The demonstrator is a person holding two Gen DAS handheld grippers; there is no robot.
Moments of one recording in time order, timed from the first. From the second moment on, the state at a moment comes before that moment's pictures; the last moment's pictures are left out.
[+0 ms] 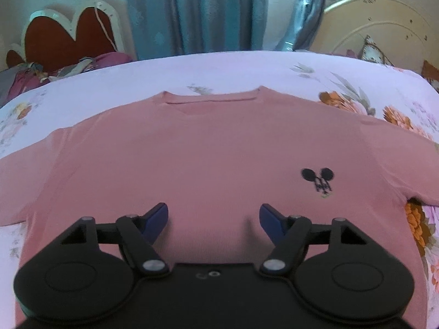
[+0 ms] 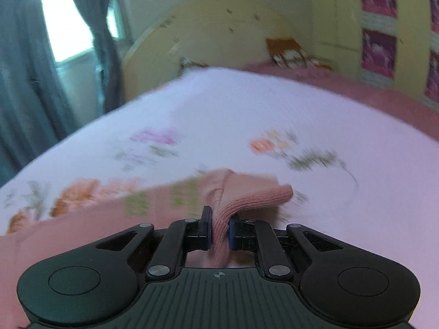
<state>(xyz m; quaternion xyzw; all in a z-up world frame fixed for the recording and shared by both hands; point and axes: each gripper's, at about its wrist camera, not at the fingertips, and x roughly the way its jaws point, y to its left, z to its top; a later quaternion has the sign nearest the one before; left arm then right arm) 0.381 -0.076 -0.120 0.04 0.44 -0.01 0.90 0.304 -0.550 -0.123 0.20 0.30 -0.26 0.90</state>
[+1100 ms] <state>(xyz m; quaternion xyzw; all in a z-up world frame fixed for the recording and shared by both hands) 0.389 -0.022 -0.126 0.01 0.44 -0.11 0.89 0.343 -0.205 -0.097 0.09 0.35 0.06 0.93</state>
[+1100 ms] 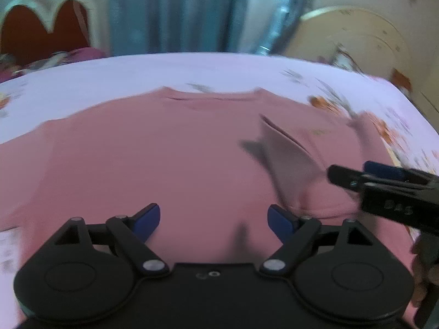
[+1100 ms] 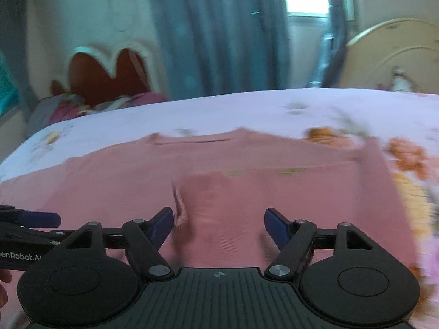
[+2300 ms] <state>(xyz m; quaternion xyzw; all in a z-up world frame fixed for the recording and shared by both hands) 0.449 0.001 -0.104 -0.11 0.31 -0.12 0.94 0.344 -0.306 -0.144 0.13 0.38 -0.07 0.91</state>
